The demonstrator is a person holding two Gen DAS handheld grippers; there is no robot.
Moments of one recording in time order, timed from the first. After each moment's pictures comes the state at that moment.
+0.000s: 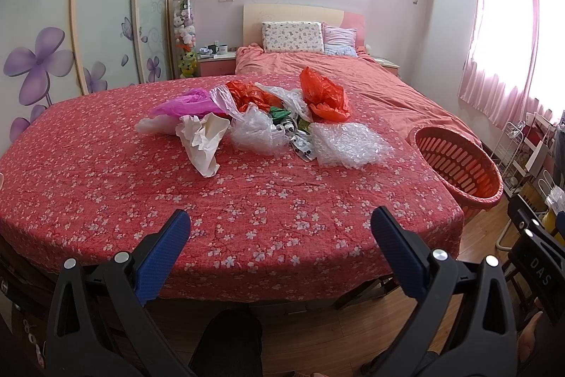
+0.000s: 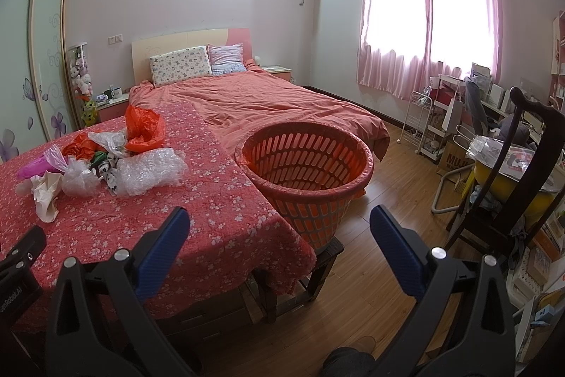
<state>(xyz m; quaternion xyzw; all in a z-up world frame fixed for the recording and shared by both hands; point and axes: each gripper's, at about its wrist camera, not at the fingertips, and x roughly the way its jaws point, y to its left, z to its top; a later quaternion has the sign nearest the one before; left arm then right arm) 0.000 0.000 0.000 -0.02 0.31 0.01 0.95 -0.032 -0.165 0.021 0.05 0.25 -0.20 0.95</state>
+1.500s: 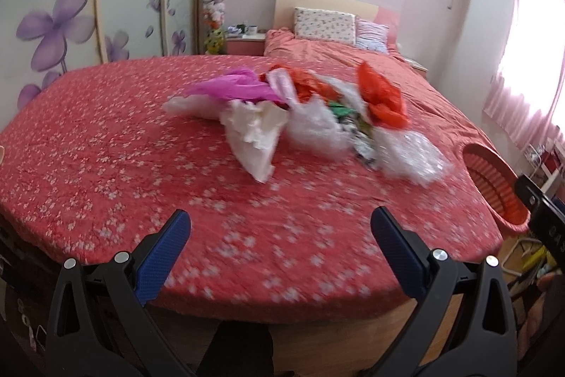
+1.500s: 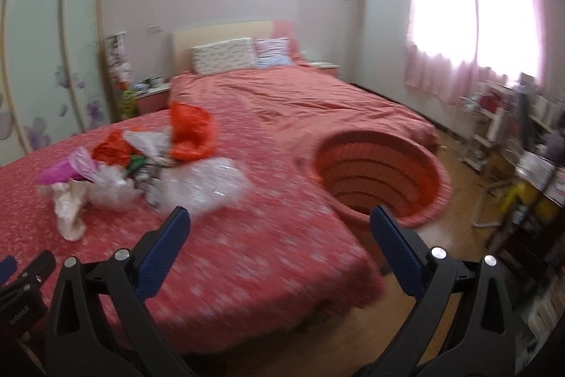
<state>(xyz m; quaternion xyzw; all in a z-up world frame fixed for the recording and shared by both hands) 0.049 0.068 -0.019 -0.07 0.34 0.05 0.94 0.065 -0.125 0.018 0.04 0.27 -0.09 0.96</state>
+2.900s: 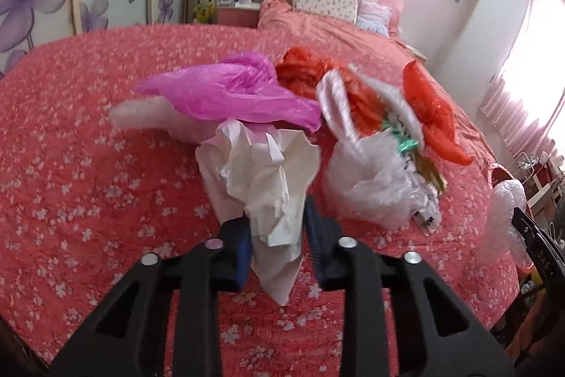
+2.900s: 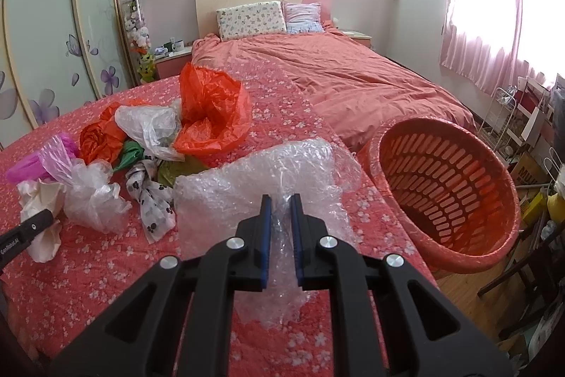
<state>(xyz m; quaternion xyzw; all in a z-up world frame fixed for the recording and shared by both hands) 0.154 0.116 -0.040 -0.11 0.39 0.02 0.92 0.170 -0.111 -0.018 0.03 0.34 -0.05 0.94</state>
